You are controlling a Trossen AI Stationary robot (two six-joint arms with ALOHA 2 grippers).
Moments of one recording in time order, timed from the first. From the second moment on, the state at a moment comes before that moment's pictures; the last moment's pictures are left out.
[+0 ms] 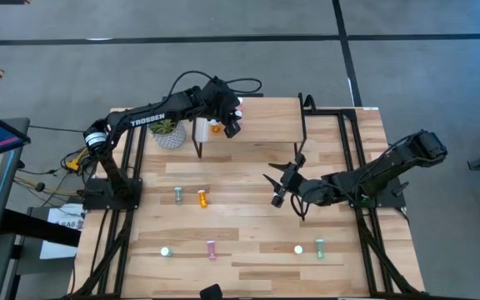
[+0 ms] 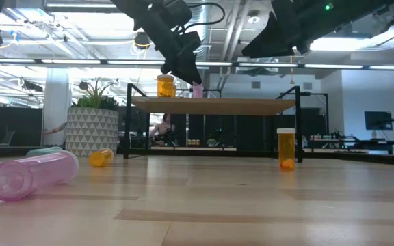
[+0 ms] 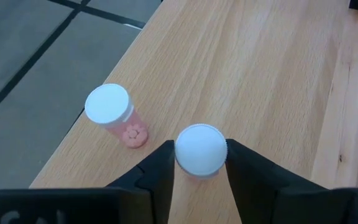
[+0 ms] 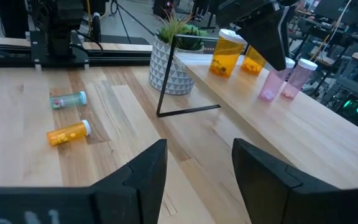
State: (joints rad) left arm 0.50 1.74 1.52 -0.53 0.00 0.09; right arm 0.31 1.34 0.66 0.34 0.89 0.05
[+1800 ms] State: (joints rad) left arm -0.31 1.17 1.01 -0.58 -0.25 -0.41; right arm 0.42 1.28 0.66 0.46 0.89 0.05
